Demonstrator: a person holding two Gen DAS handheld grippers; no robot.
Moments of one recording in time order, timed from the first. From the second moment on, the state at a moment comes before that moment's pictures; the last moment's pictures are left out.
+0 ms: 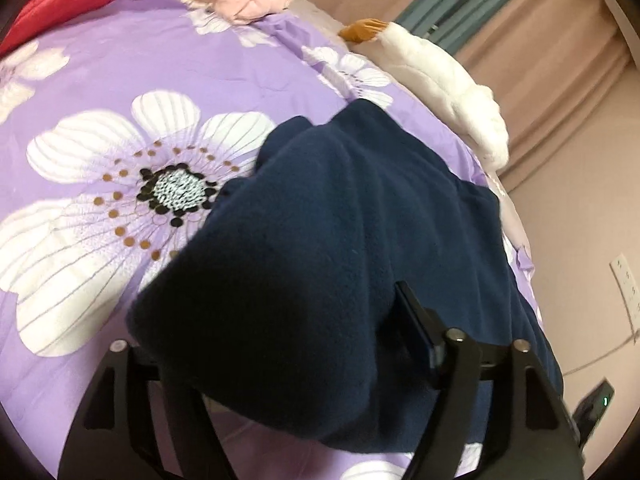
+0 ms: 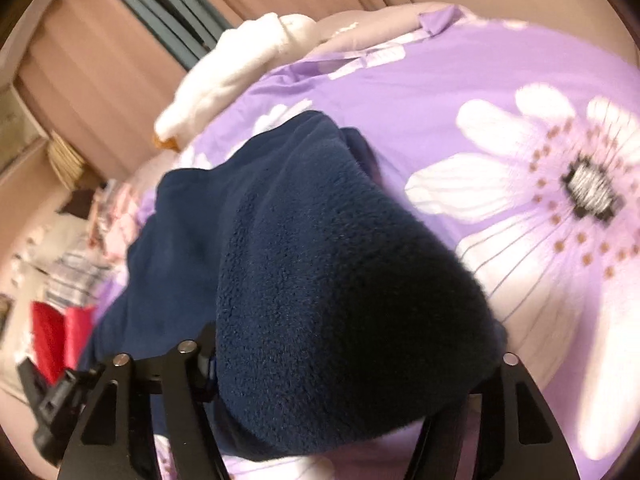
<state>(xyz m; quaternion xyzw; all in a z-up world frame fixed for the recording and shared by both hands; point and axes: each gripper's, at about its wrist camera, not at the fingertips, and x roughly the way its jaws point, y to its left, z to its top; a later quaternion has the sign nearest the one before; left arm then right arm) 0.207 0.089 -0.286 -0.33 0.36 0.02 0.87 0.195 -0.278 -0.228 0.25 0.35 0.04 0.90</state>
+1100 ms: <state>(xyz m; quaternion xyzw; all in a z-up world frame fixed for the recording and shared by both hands) 0.205 0.061 -0.275 -0.26 0.31 0.07 0.91 0.140 -0.284 -0.193 0.17 0.19 -0.11 0.96</state>
